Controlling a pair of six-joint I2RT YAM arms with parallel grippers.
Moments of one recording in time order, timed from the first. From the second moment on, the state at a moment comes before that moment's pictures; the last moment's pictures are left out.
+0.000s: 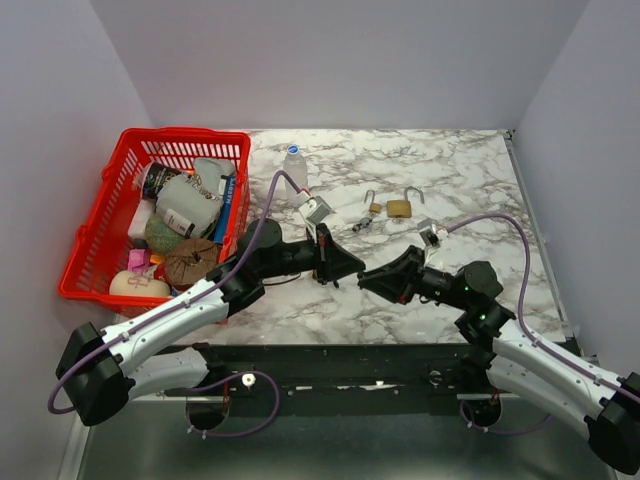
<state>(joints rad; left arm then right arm) -0.84 1.07 0.74 0.29 0.51 -0.62 0.69 0.73 0.32 0.58 -0.55 0.65</state>
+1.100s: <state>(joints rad) -0.84 1.07 0.78 0.17 0.51 -0.55 0.69 0.75 0.27 0.66 -0.55 0.67</state>
